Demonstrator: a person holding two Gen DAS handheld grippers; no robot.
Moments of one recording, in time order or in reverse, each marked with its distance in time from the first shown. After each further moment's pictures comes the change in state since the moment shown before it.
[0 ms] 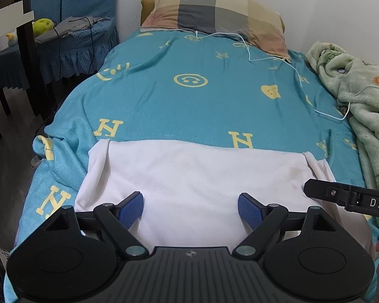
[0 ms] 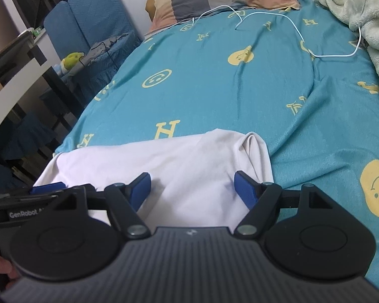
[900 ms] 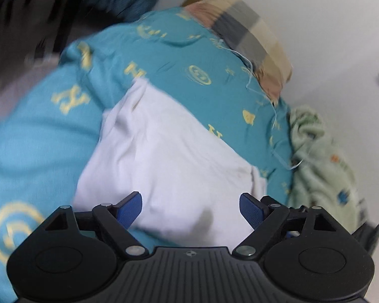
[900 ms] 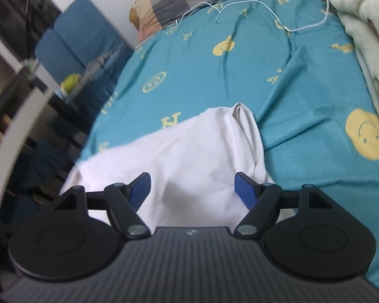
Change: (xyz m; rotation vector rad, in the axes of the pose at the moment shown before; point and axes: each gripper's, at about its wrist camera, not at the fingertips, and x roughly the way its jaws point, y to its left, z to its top) left arm -0.083 0.072 -0.066 -0.658 0.064 -0.353; right arm -0.046 -0.015 -0.016 0.229 0.005 0.063
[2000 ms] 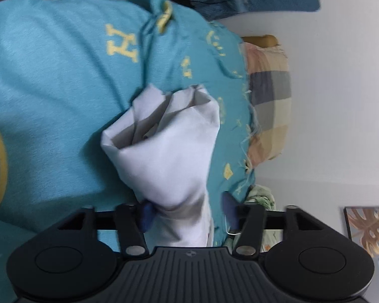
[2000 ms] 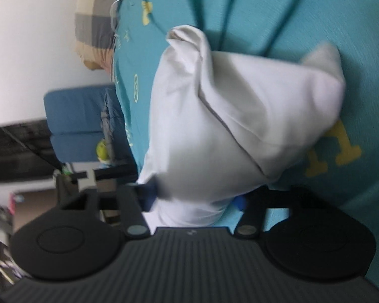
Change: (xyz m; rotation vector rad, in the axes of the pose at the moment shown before) left arm 0.028 0.067 0.001 -0.537 -0.086 -0.211; right arm 0.024 -0.039 -0.072 0.766 0.107 0.251
